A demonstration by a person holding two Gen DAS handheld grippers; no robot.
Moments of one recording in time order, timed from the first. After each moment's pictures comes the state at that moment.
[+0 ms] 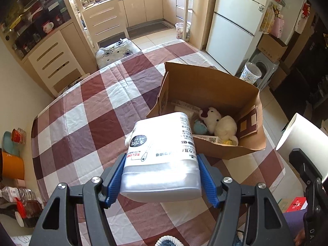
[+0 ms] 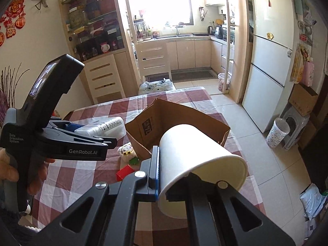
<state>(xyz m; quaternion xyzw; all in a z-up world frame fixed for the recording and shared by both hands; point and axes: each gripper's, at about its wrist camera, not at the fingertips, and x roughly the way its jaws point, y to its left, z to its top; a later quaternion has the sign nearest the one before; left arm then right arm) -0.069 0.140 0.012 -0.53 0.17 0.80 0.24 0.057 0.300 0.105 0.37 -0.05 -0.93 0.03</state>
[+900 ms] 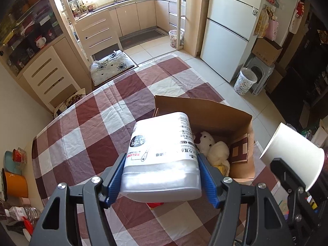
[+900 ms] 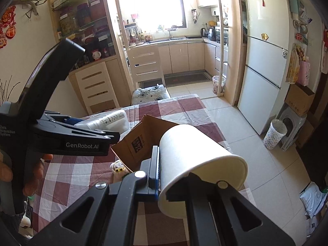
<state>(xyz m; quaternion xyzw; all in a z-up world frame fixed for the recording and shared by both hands) -0.104 0.183 0.042 -0.51 0.18 0.80 0.26 0.012 0.320 0.115 0.36 -0.06 -0.93 0.02</state>
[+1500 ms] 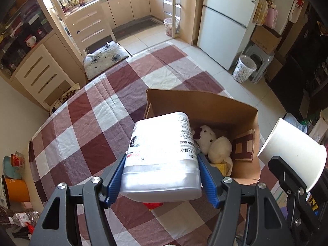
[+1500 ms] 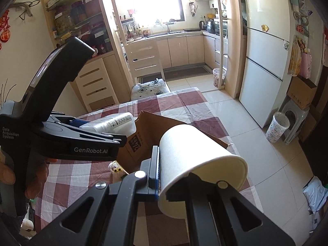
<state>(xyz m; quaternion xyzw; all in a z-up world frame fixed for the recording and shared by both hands) -0.119 0.204 0.014 -0.54 0.21 0.77 0.27 -0.008 0.329 0.098 0.39 -0.08 -0.92 0.02</state>
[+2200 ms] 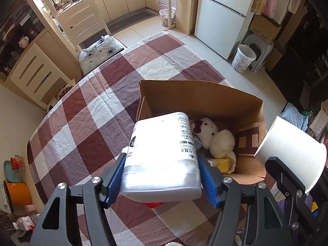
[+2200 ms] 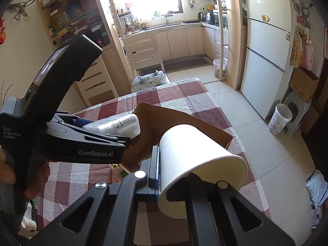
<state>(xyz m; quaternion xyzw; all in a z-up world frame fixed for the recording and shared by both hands) -0.124 0.214 -0.001 -0.56 0.23 0.75 0.27 -0.019 0.333 0.082 0.41 -0.09 -0.91 0.02</state>
